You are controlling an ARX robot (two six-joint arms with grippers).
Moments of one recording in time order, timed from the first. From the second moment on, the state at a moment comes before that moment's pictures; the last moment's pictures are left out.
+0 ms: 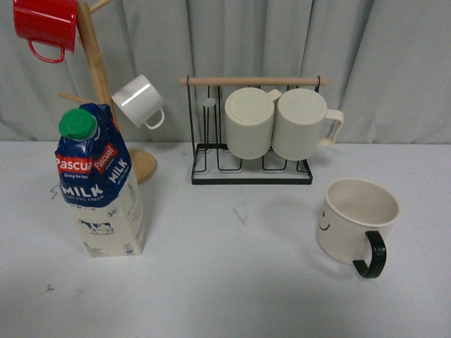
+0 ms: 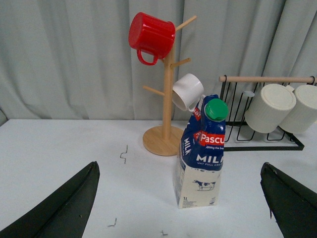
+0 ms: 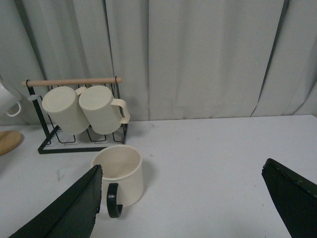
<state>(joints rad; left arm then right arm) 0.00 0.01 0.01 0.00 0.00 -0.01 0.00 0.00 0.01 0.00 0.00 0.00</state>
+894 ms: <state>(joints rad) 0.00 0.01 0.01 0.00 0.00 -0.01 0.00 0.00 0.01 0.00 0.00 0.00</state>
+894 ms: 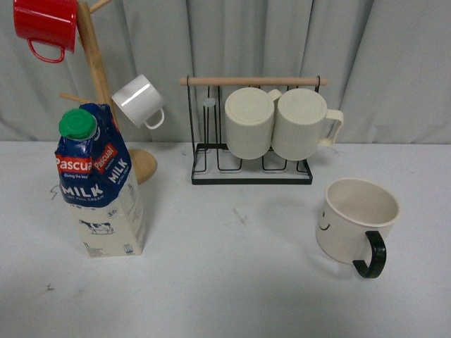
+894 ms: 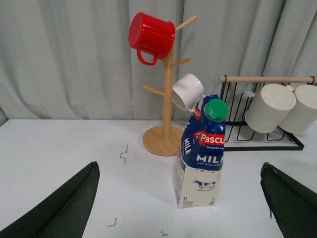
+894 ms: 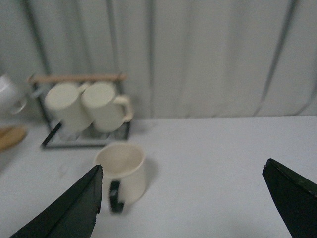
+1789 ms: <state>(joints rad) 0.00 0.01 0.01 0.00 0.00 -0.01 0.09 1.87 1.03 0.03 -0.04 0.21</state>
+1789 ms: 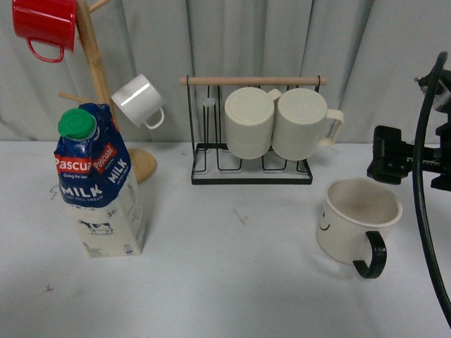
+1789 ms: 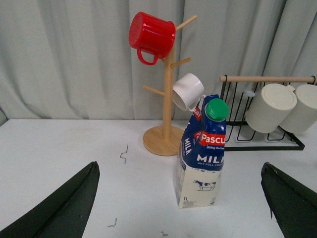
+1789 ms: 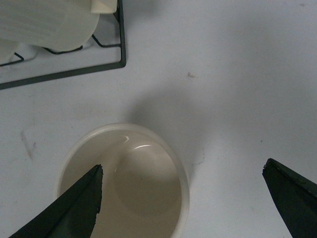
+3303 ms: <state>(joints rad) 0.00 0.01 0.01 0.00 0.00 -0.01 0.35 1.94 1.16 -0.04 -0.04 0.33</state>
